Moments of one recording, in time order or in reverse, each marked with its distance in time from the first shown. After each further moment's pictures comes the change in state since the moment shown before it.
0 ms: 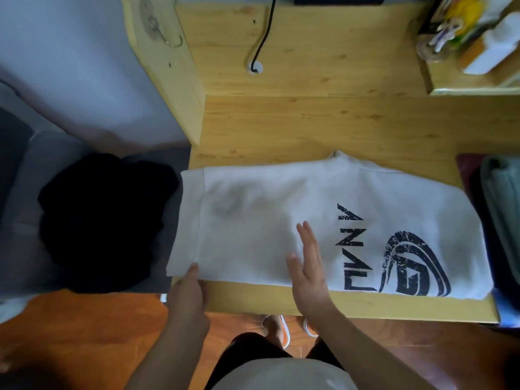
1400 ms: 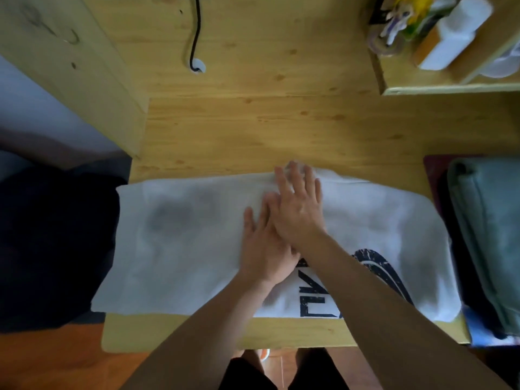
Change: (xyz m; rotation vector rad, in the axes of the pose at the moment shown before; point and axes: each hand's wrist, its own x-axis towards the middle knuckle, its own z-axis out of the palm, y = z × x) left_hand -0.049 -0.051 0.239 1.568 -0.395 1.502; right_hand 0.175 0.002 -0.089 -0.885 0.001 -0.108
